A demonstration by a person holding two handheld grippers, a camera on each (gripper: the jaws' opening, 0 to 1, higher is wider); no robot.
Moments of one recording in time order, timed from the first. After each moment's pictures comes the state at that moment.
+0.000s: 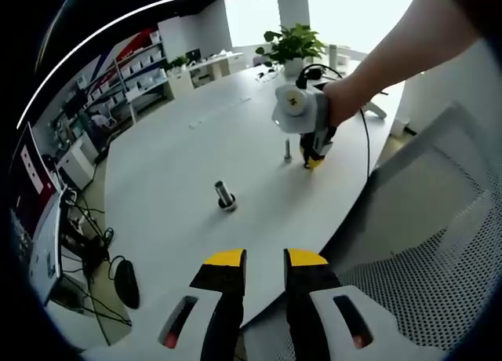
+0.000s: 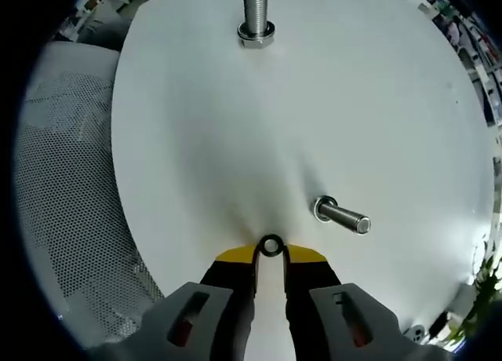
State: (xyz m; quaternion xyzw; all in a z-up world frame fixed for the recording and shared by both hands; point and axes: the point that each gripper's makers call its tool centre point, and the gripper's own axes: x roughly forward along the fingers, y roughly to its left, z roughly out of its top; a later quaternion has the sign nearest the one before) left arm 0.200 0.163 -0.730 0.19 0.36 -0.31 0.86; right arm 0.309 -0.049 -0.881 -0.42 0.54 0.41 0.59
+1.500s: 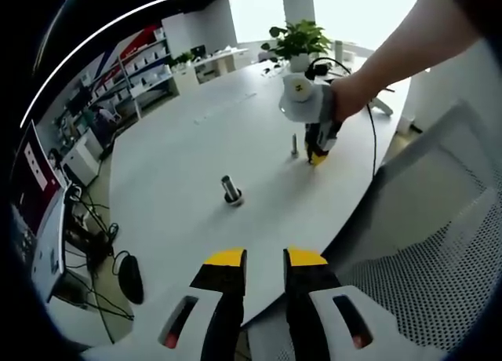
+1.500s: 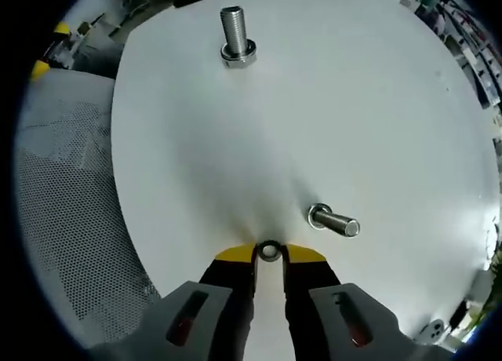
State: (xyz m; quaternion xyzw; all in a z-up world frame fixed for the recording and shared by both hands) left arm 0.203 0.170 -0.734 0.20 0.37 -0.29 0.86; right arm 0.315 -0.040 -0.880 -0.36 0.55 0.41 0.63
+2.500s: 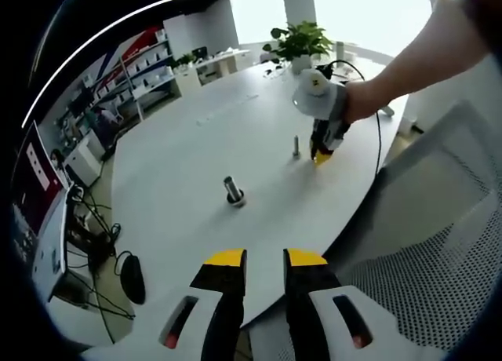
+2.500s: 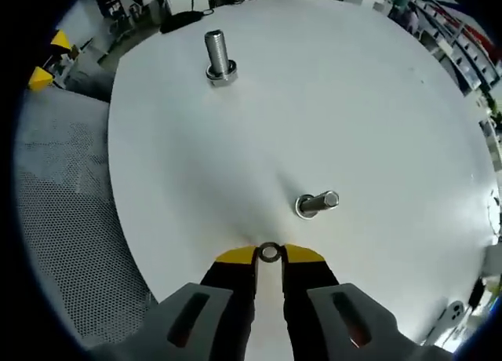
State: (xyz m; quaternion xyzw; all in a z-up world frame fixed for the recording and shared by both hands) left arm 0.203 0.171 -0.731 0.20 0.36 -0.28 0.87; right arm 0.320 -0.049 -0.869 -0.31 0.51 0.39 0.70
